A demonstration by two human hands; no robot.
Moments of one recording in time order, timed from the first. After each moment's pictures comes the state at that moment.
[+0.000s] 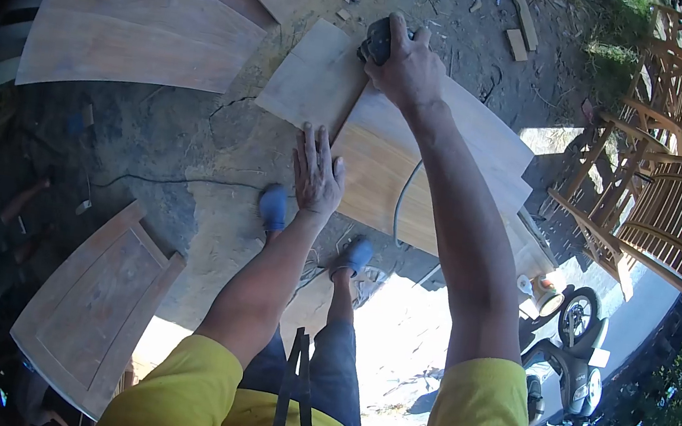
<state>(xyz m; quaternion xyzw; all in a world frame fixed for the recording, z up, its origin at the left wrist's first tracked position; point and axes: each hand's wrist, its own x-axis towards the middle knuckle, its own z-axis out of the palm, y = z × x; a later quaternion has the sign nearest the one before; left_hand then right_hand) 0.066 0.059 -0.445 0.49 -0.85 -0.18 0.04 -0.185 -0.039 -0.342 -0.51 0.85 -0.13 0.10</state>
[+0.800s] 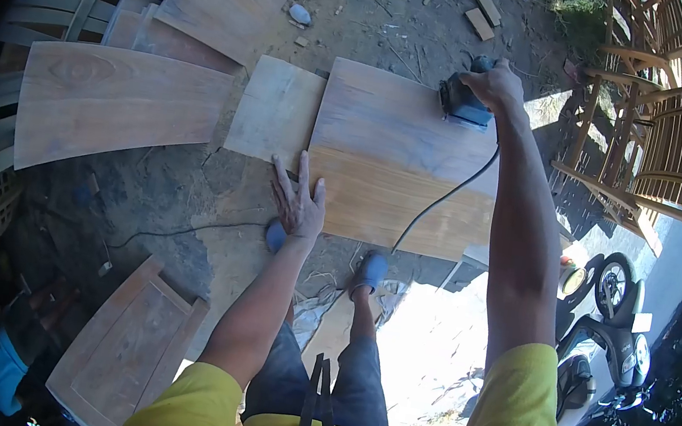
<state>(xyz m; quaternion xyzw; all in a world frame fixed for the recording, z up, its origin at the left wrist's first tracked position) 0.059 0.063 -0.443 0.49 -0.85 -0.18 0.04 -0.380 0.089 -0.320 -0.13 0.95 -0.03 0.27</state>
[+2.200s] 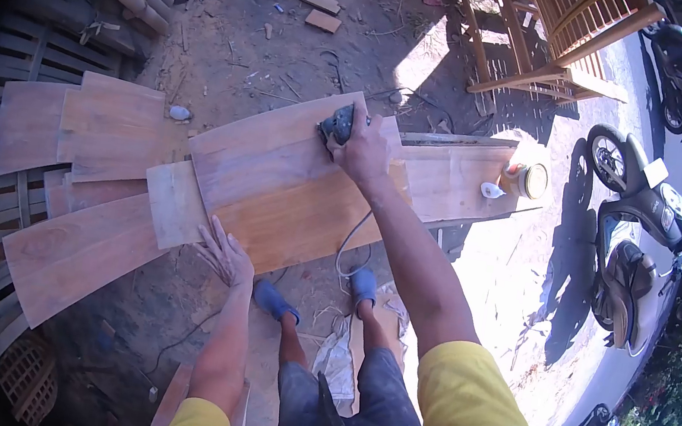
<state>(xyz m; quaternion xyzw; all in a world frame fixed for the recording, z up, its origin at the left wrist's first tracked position) 0.056 0.070 -0.451 0.42 -0.90 -0.05 -0.04 -0.263 0.264 -0.359 -0.13 0.96 -0.25 0.04</state>
